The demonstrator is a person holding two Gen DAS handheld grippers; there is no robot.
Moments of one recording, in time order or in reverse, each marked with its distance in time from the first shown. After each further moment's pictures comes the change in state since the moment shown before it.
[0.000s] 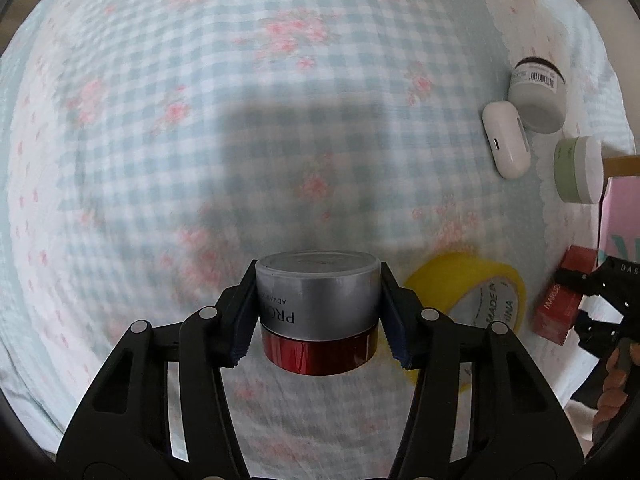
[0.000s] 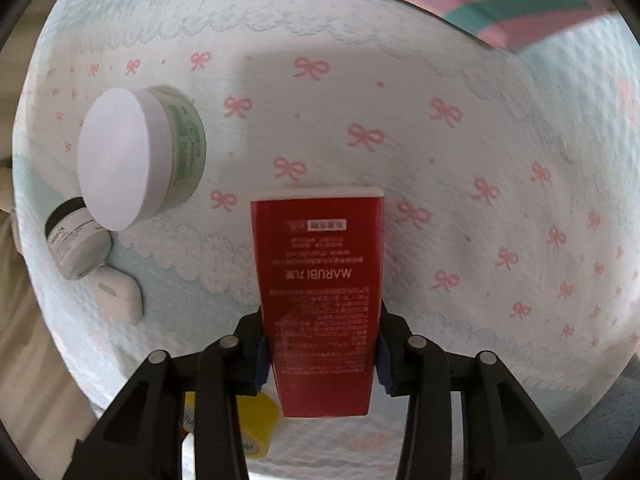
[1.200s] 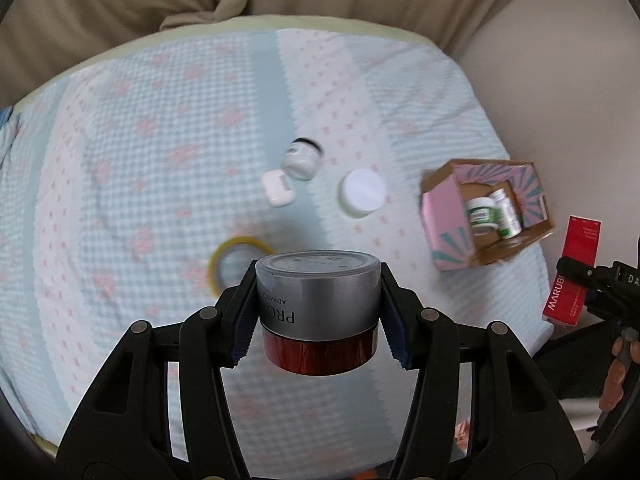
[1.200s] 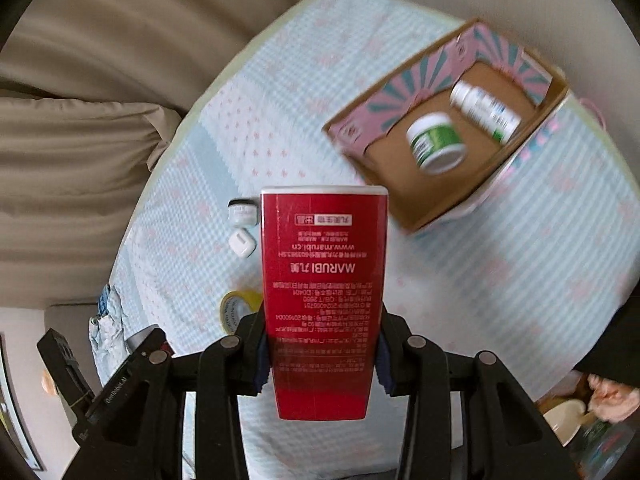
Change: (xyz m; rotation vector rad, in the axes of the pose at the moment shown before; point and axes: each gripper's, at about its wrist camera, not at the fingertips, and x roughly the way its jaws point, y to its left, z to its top) left arm -0.198 -0.146 -0.094 0.072 -0.348 -0.159; right arm -0.268 -0.074 -0.030 -0.572 -0.271 0.224
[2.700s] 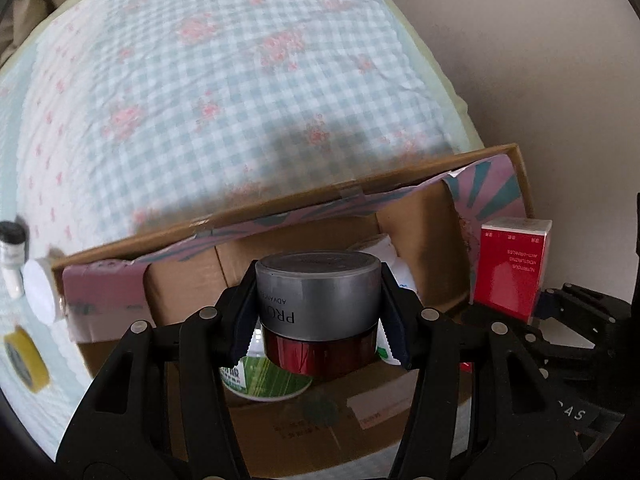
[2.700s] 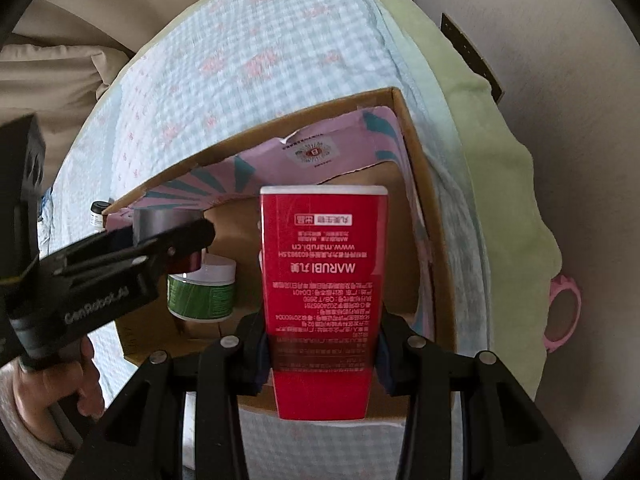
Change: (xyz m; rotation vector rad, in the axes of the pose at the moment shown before) left arm 0.295 -0.352 0.102 0.116 0.274 -0.015; right arm 0.089 -0.196 0.256 -0.414 0.251 -0.112
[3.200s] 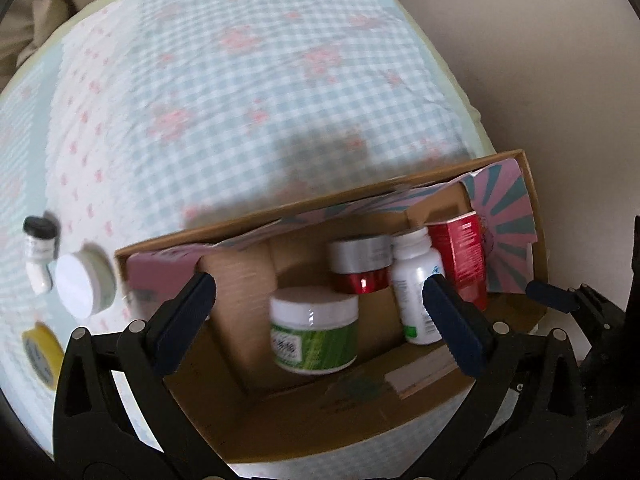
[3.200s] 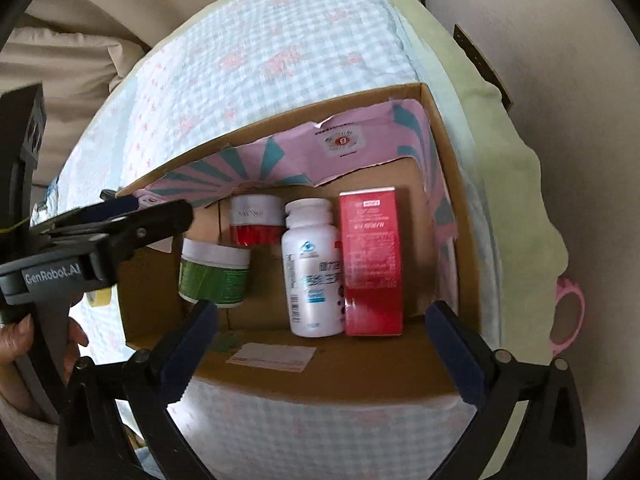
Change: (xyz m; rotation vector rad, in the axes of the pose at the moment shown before) left arm -0.033 0.030 -0.010 -0.019 -0.032 0.044; right arm -0.005 0.017 -0.019 -0.027 -0.043 0.014
